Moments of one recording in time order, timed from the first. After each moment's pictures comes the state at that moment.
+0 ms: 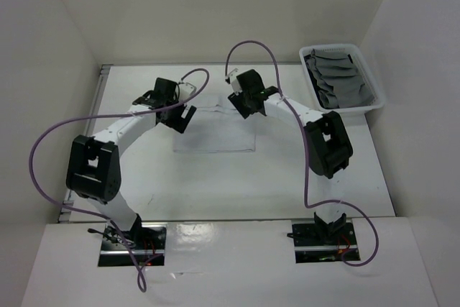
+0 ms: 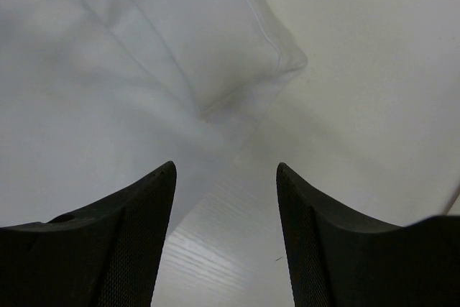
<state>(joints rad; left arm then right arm) -0.26 1.66 1.22 -0.48 -0.01 0.25 0.53 2.00 1.55 -0.38 0.18 -0.27</state>
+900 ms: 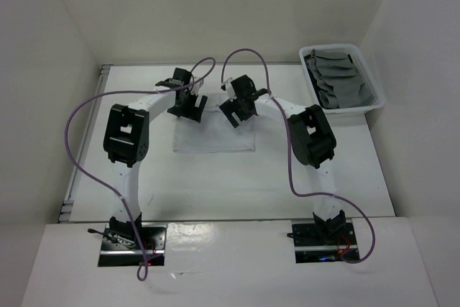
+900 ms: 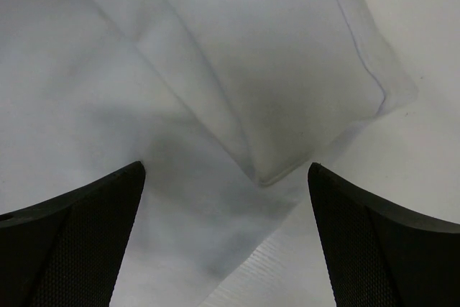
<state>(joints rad) -0.25 2.16 1.64 -0.57 0.06 0.04 0.53 2.19 1.65 -0.40 0.07 -0.20</state>
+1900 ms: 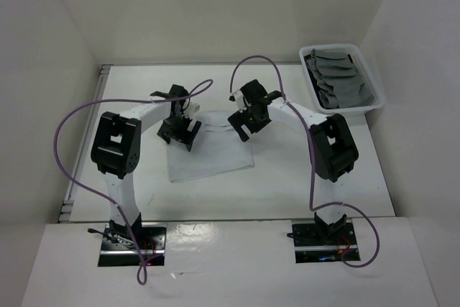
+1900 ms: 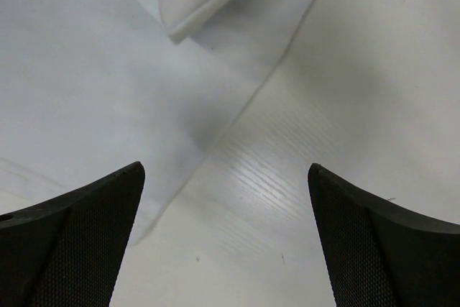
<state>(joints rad) -0.27 1.99 1.41 -0.80 0.06 0.08 0.52 1.95 1.45 -0.63 -0.06 -0.17</state>
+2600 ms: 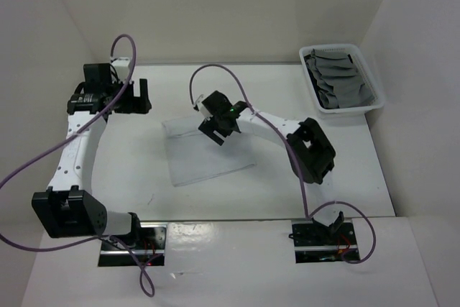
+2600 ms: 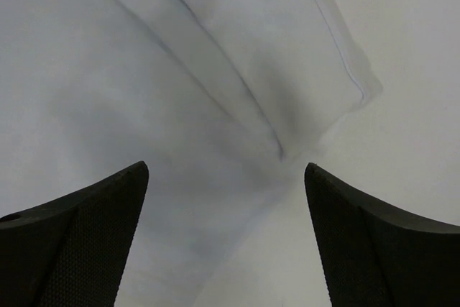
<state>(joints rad) 0.09 1.36 1.37 -0.75 0.21 0.07 0.78 2.03 1.60 -0.56 0.20 -0.23</state>
